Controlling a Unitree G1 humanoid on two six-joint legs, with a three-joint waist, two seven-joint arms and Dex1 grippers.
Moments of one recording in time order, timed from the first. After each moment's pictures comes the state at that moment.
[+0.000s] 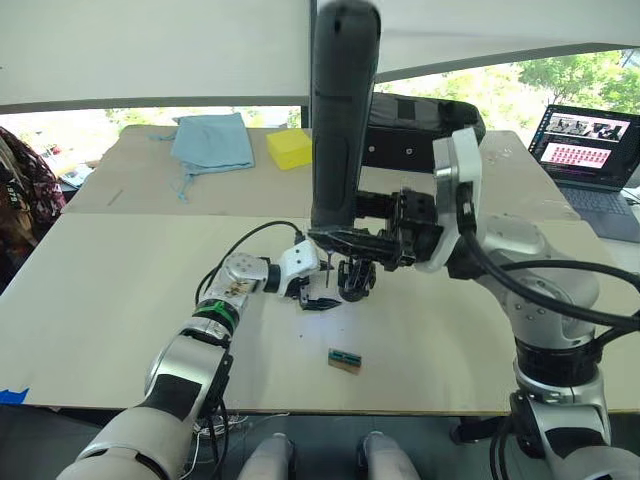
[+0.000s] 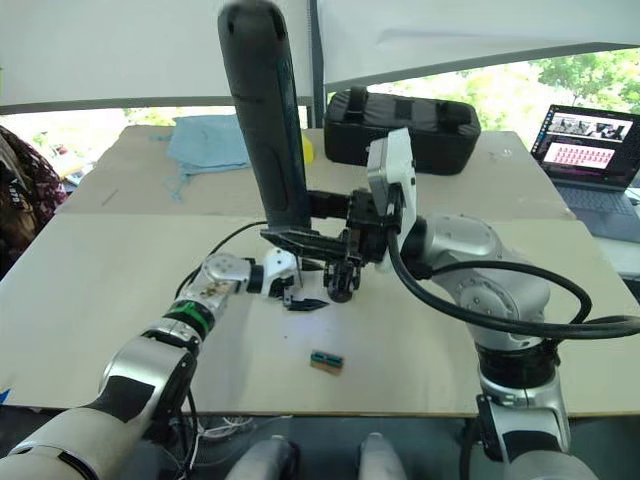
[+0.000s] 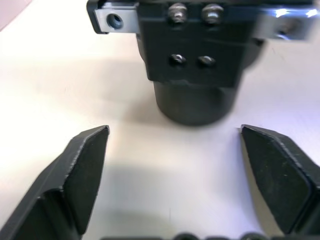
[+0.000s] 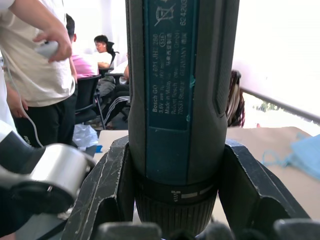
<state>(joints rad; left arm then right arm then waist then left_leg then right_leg) -0.97 0.28 -0.15 1.17 0.07 -0.40 -1.26 -0.67 -0.50 0.01 -0.44 0.83 0.71 0.82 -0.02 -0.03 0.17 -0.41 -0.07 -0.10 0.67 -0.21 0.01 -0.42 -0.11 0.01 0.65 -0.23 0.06</state>
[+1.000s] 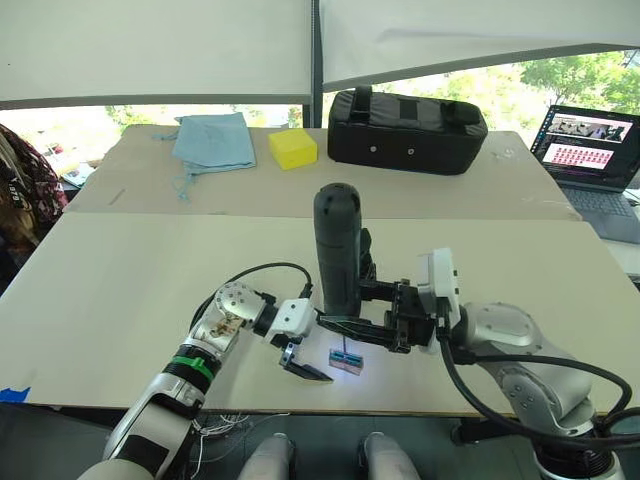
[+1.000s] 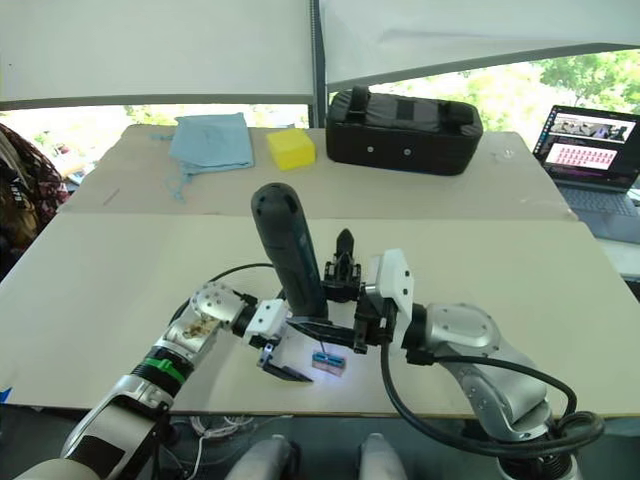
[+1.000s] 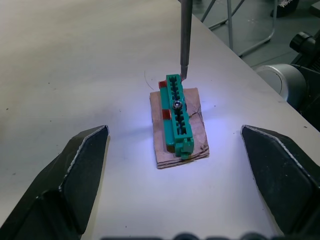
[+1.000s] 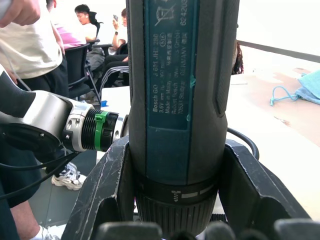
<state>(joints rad) -0.61 0.38 -0.36 0.50 -0.12 -0.28 -1.53 -0.26 -0.52 0.10 -0.62 0.64 0.53 0.82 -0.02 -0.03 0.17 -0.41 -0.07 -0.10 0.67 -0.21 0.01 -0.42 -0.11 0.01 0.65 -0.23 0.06</state>
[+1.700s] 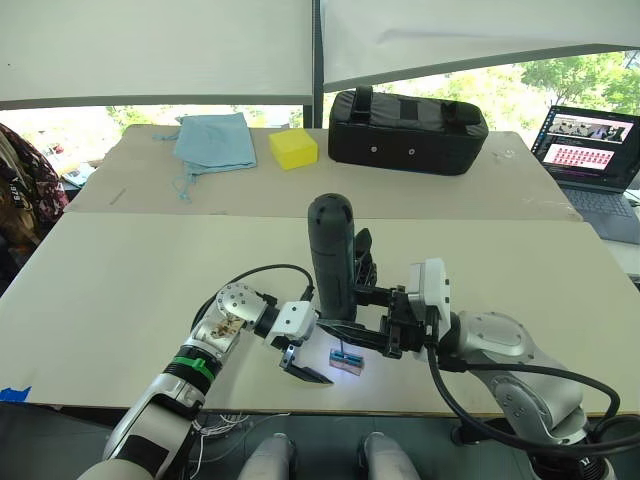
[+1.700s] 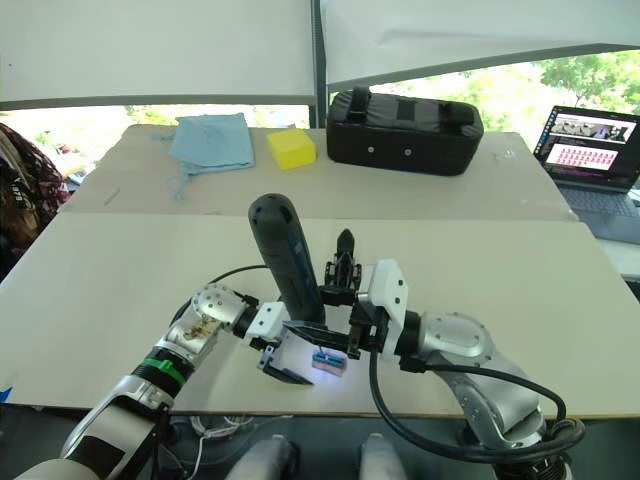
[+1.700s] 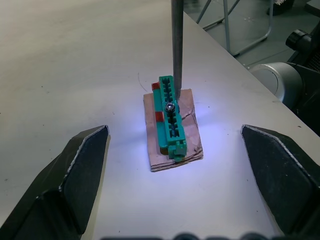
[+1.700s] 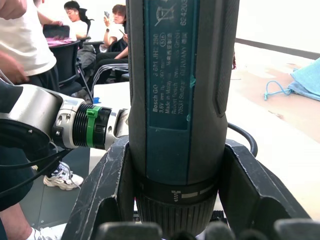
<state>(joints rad) -0.61 0.38 -0.37 0.49 -0.12 -0.28 -1.54 -0.23 -0.50 0.12 -0.63 0.59 0.51 0.80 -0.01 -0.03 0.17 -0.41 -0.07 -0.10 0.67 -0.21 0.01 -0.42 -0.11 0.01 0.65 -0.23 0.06</state>
